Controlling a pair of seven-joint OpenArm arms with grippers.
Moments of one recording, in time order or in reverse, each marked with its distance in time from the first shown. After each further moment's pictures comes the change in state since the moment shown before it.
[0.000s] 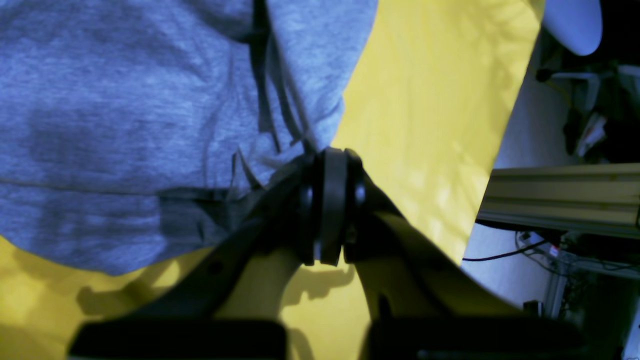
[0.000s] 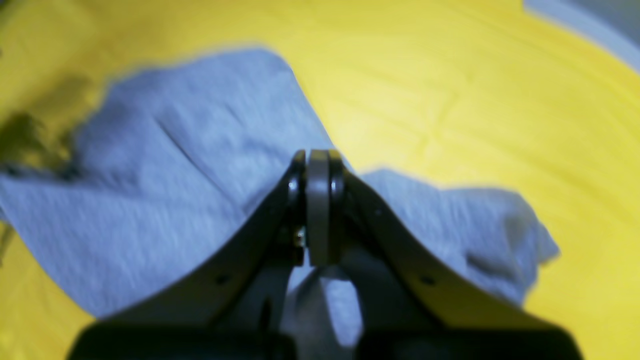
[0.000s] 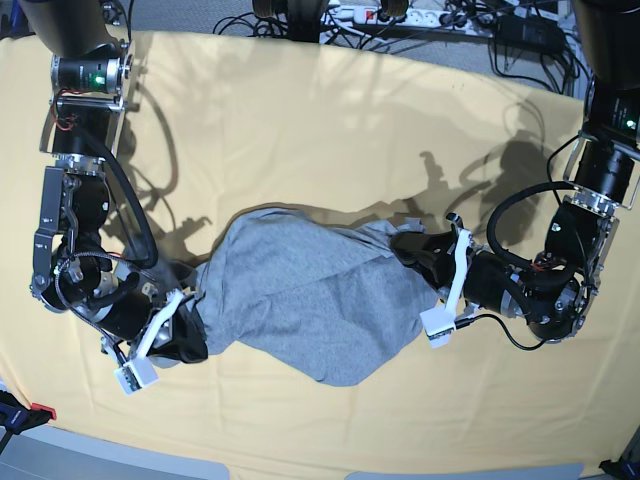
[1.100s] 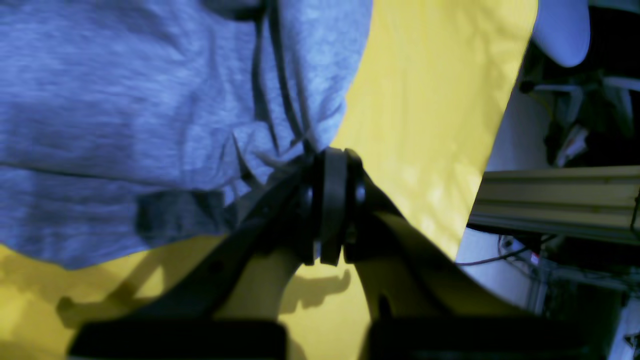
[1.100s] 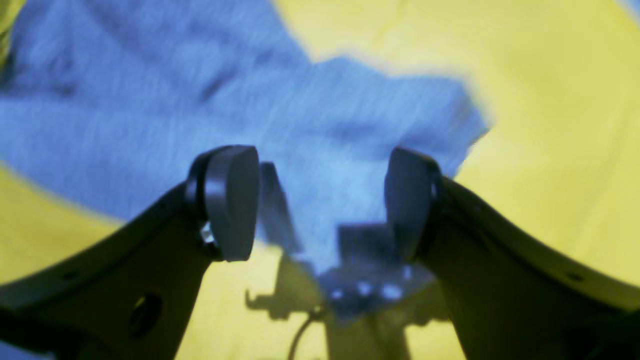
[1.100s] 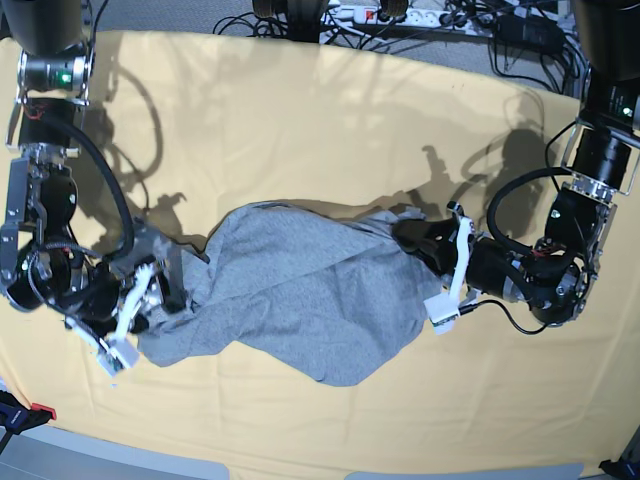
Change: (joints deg) left arm 3.9 -0.1 -3.2 -0.1 0.0 0.0 0.0; right arm -3.7 9.9 -2.5 10.7 7.6 -8.5 -24.0
